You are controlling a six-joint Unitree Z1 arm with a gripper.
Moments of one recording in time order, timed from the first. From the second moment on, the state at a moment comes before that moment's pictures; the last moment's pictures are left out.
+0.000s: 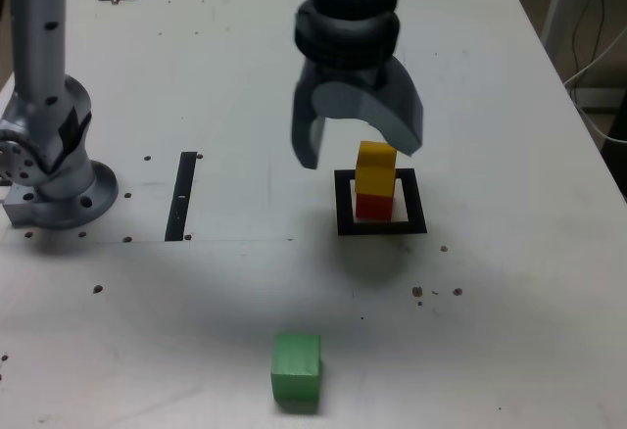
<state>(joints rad) -0.17 1.86 -1.48 1.28 0.05 -0.02</state>
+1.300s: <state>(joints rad) -0.69 1.90 -1.23 0.91 -0.15 -0.38</state>
